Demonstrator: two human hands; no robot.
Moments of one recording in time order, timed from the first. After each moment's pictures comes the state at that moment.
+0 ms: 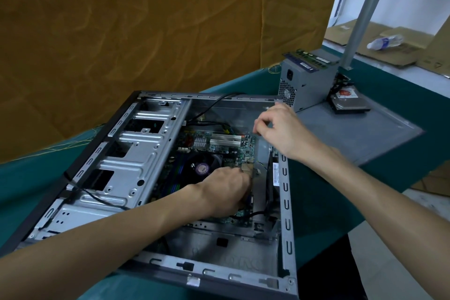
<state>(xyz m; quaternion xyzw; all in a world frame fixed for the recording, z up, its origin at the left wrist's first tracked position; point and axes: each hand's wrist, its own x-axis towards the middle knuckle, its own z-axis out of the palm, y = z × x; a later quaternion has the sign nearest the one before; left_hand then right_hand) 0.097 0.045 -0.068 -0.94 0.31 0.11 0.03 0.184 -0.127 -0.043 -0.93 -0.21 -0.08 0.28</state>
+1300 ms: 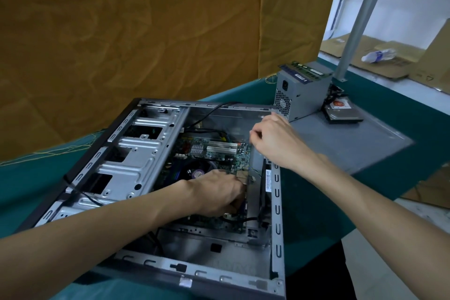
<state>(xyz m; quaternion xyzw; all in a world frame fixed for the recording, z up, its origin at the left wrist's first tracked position) 0.106 0.054 -0.056 -0.92 0.35 0.17 0.05 0.178 -0.123 -0.039 -0.96 -0.21 -0.08 0.17</state>
